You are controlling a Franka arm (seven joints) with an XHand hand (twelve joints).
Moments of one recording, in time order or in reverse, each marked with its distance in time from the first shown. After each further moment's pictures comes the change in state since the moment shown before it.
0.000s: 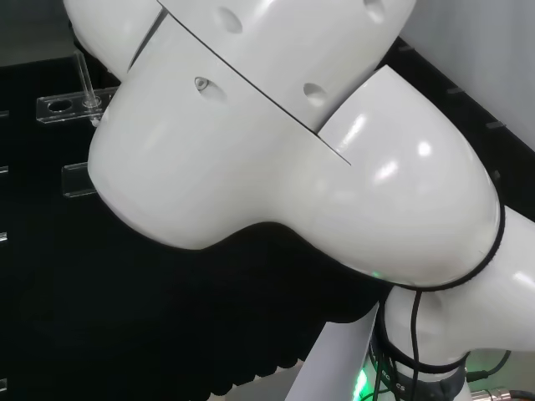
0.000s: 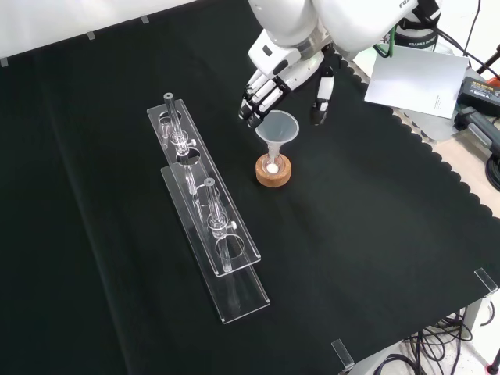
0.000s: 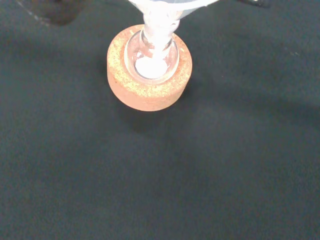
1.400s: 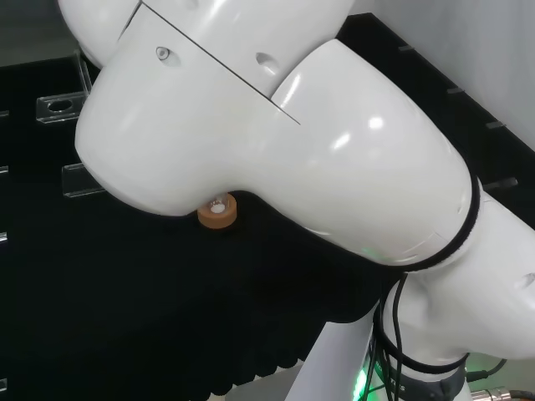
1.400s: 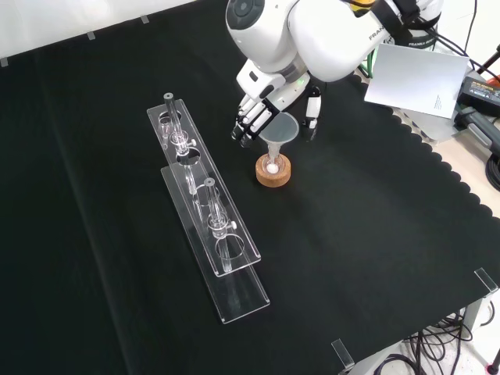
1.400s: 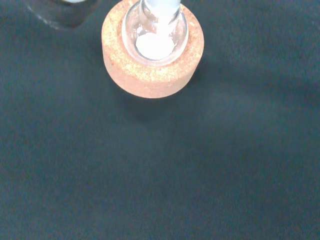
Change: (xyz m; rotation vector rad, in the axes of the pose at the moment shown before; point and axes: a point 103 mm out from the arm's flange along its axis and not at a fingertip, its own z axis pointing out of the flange) arm 0.001 0.036 0.030 0.056 0.015 -0.013
